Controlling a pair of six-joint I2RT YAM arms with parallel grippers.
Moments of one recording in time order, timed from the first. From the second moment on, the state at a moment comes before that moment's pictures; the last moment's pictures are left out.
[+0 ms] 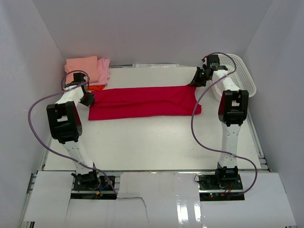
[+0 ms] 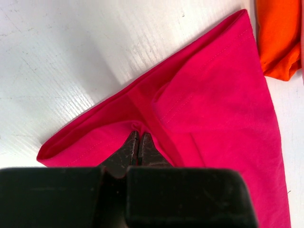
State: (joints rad) left arm 0.16 1.94 1.45 -0.64 -0.17 -0.95; right arm 0.07 2.33 2.01 -0.64 -0.41 0.35
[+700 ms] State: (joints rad) left arm 0.16 1.97 1.43 -0.58 -0.21 -1.06; right arm 0.06 2.35 2.00 -0.59 -0.44 0.35
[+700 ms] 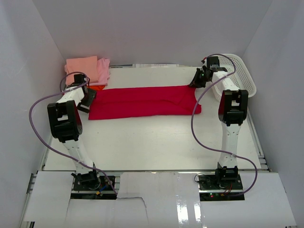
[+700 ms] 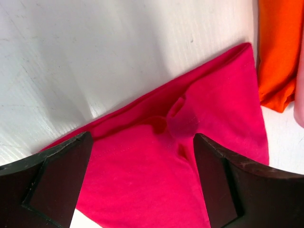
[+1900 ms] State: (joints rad) left arm -0.14 1.70 1.27 -0.39 0.12 -0.66; right arm 0.12 2.03 1.65 -0.53 -0.59 0.43
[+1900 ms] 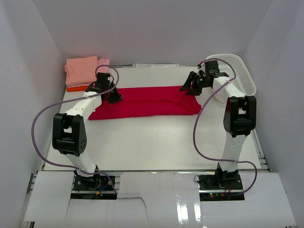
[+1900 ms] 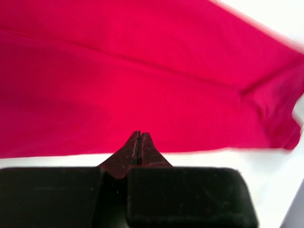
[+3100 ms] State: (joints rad) left arm -0.57 2.14 1.62 -0.15 0.35 -0.52; right arm 0.22 2.13 1.53 -0.50 -0.53 0.49
